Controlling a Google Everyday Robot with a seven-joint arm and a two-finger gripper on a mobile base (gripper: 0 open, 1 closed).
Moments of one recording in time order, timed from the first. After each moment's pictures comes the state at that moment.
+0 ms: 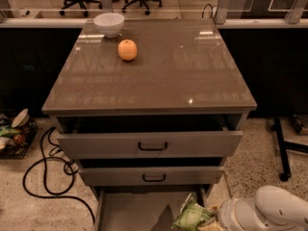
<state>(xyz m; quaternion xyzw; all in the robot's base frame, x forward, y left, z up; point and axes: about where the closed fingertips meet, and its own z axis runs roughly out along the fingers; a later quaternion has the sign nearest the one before) 0.358 -0.178 0.446 -0.47 0.82 0.24 0.22</state>
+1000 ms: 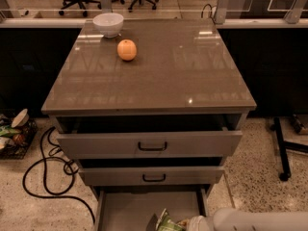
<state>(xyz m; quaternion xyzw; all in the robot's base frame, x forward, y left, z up) 0.348 -0.091 0.317 -0.52 0.79 0.23 0.23</state>
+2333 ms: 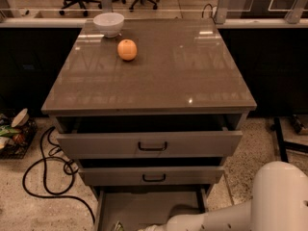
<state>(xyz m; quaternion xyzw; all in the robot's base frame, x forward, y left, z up) 0.324 0.093 0.265 -0.56 0.71 0.33 0.26</state>
